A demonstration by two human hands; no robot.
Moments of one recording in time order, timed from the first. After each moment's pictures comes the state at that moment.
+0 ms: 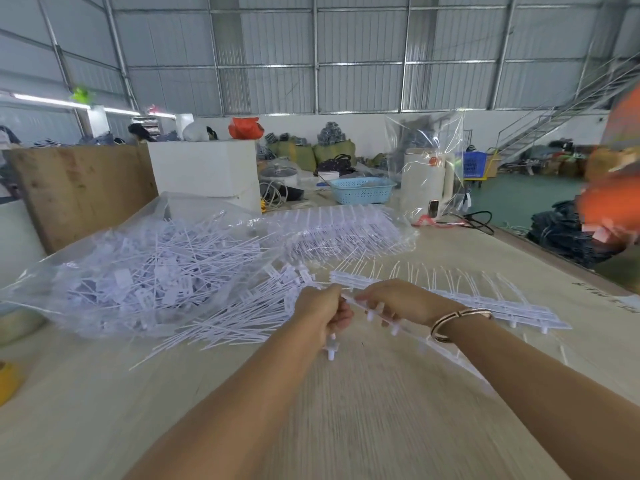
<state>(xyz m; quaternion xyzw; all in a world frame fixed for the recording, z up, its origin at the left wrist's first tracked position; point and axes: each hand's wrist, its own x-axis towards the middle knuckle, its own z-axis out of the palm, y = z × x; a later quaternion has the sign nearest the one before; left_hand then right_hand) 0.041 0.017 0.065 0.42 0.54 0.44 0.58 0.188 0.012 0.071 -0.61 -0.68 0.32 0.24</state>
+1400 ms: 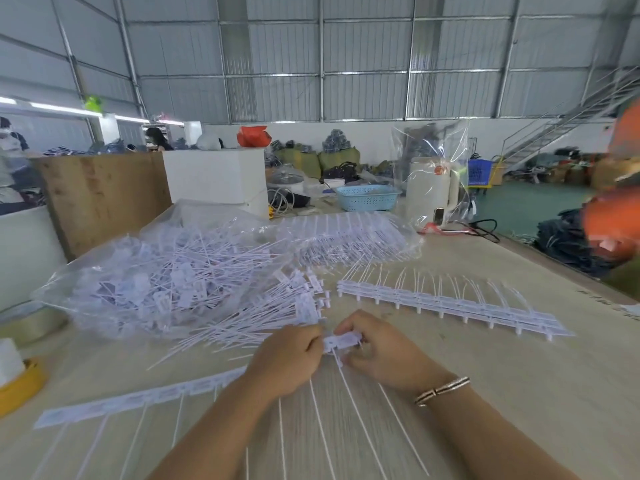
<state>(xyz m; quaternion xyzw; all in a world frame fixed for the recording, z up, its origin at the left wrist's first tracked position) -0.037 -0.005 0.025 0.84 0.49 0.21 0.10 0.145 -0.029 0.023 -0.48 -0.80 0.15 0.33</state>
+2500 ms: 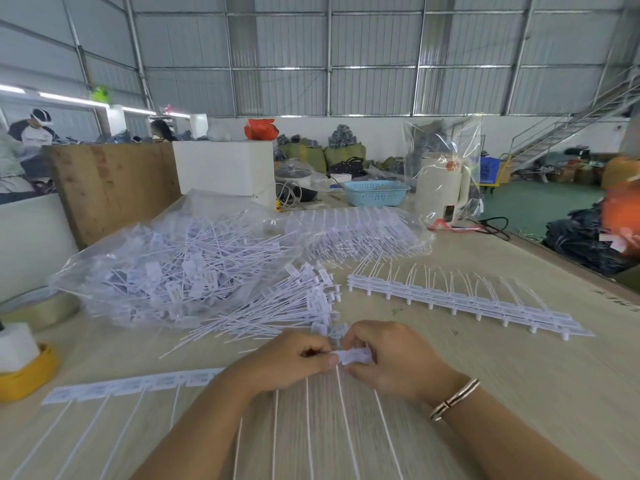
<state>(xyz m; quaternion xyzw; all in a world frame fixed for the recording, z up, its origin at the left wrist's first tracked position) -0.068 0.001 0.016 0.85 0.37 0.20 0.32 0.134 -0.040 0.025 -0.49 -0.83 0.02 0.24</state>
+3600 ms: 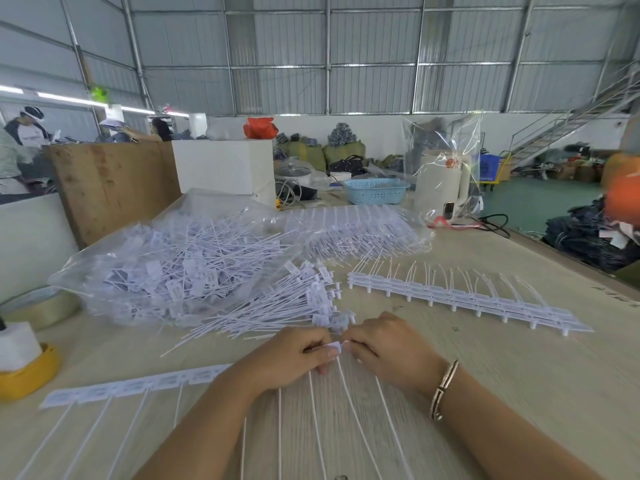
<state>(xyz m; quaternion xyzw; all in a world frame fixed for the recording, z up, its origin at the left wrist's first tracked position) -0.066 -0.004 0.017 0.83 0.38 0.23 0.34 0.134 -0.029 0.022 -0.47 -0.86 -0.07 0.19</state>
